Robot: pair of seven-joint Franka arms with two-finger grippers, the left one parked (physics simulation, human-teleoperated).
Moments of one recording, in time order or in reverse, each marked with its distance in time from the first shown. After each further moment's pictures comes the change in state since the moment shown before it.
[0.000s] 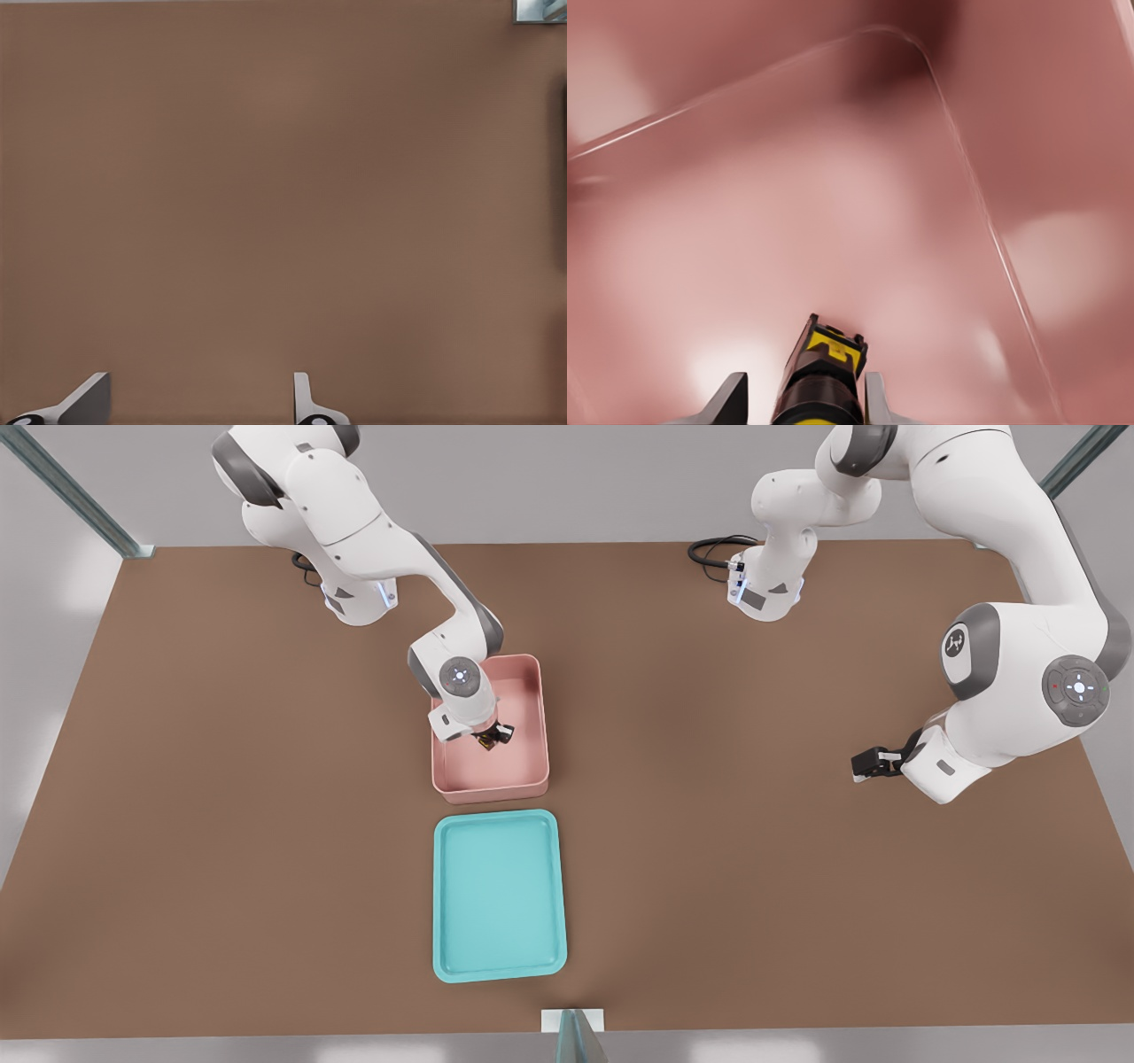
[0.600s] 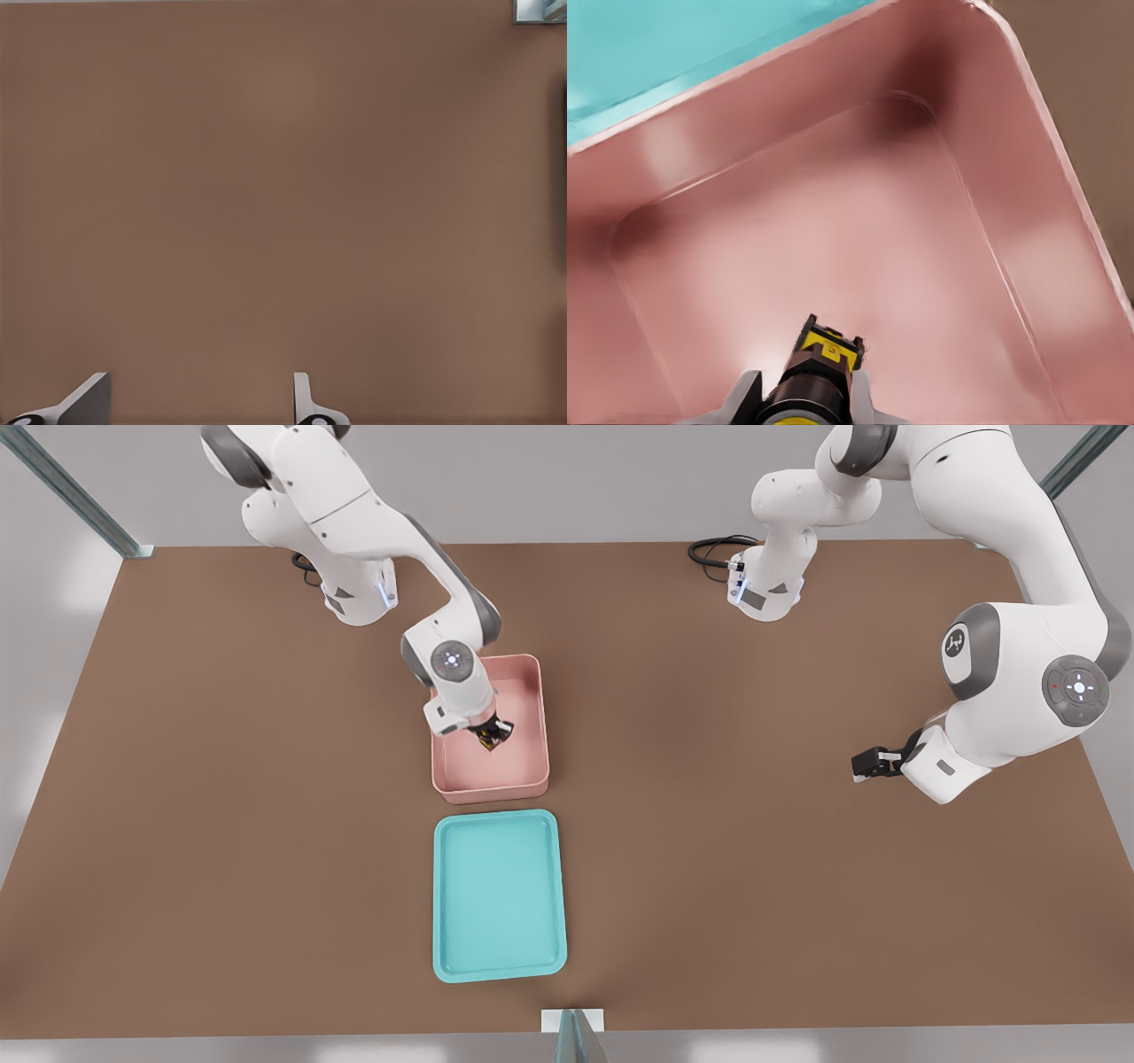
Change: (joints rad) arm -0.002 -0.104 -0.005 0.008 0.008 -0.028 0.014
